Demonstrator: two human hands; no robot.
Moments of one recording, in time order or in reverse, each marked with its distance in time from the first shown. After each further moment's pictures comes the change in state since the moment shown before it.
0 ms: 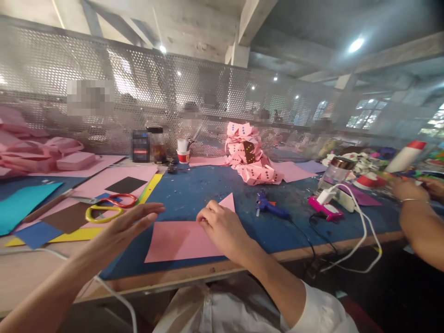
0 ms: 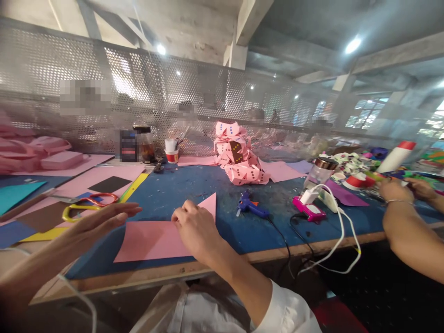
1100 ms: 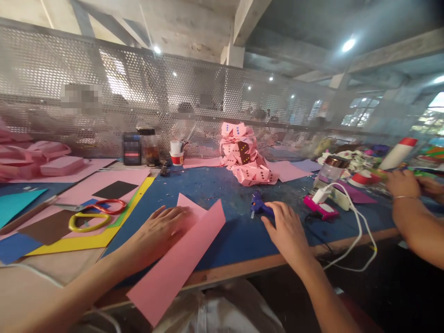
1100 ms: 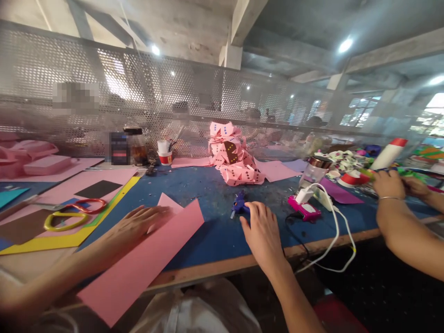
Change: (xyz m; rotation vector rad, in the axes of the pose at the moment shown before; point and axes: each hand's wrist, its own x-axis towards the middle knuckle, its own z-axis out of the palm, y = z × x) left_hand 0.034 0.014 0.062 0.750 -0.223 0.508; right_hand -0.101 0.111 -0.049 -0.383 0.335 0.372
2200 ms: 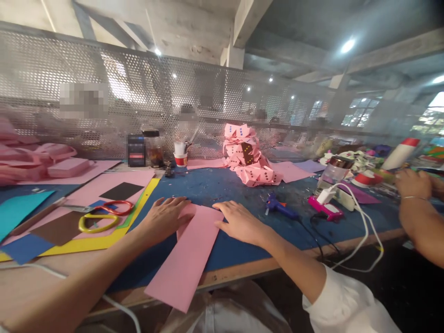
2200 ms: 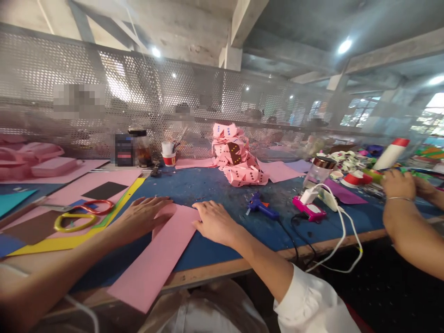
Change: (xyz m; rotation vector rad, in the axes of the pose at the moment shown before) left_hand 0.031 -0.030 0.004 0.080 -0.014 -0.210; right_hand 0.061 -0.103 0.030 0.401 -0.525 -0.347
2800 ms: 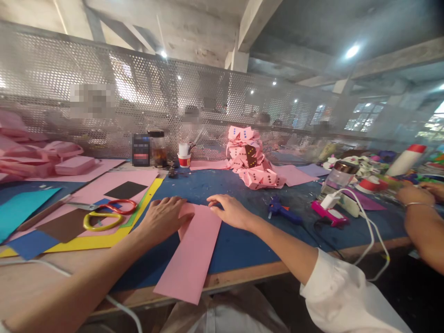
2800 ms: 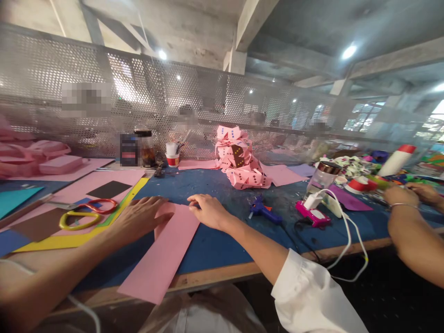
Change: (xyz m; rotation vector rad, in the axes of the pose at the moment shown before) left_hand -0.005 0.002 -0.006 0.073 0.044 -0.118; right_hand 0.050 0.014 0.012 0.251 0.078 -0.031
